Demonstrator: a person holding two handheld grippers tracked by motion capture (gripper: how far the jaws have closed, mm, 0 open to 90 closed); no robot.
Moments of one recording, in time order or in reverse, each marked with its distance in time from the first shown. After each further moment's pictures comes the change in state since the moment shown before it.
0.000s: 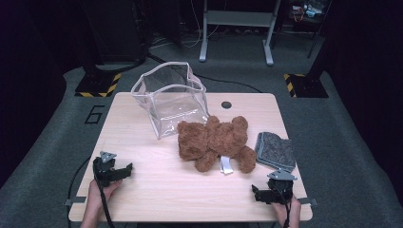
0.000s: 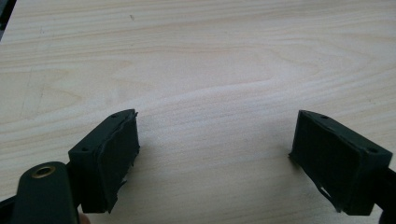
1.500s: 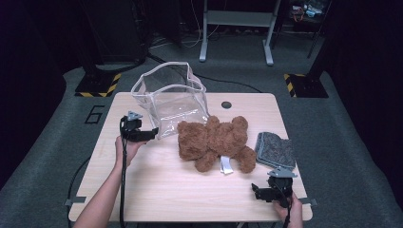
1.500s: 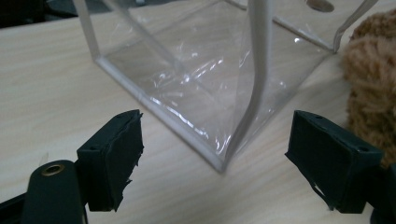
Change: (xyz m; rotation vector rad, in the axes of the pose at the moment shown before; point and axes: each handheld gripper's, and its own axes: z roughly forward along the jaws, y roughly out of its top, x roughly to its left) left arm -0.054 0.145 0.047 -0.103 -0.202 0.103; right arm -0.004 0.004 0.004 -0.001 0.007 -0.016
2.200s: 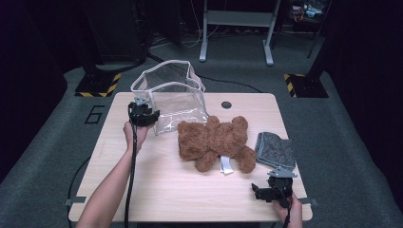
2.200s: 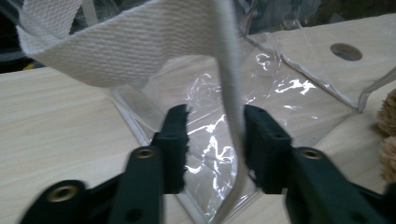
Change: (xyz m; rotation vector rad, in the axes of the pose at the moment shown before) left arm -0.001 0.036 0.031 -0.067 0.078 -0.051; right arm 0.000 0.000 0.000 0.001 0.000 0.003
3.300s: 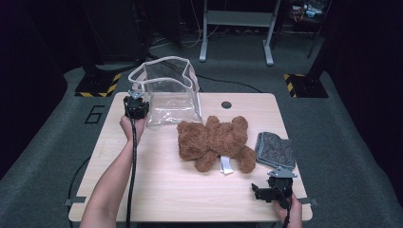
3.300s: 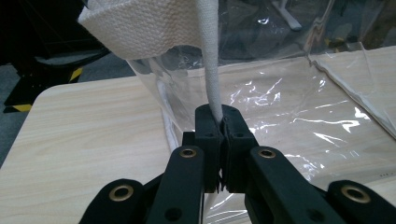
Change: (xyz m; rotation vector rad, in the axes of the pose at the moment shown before) left arm 0.028 0.012 0.019 -0.039 0.163 -0.016; right arm 0.002 0.000 0.000 -0.004 -0.009 0.017
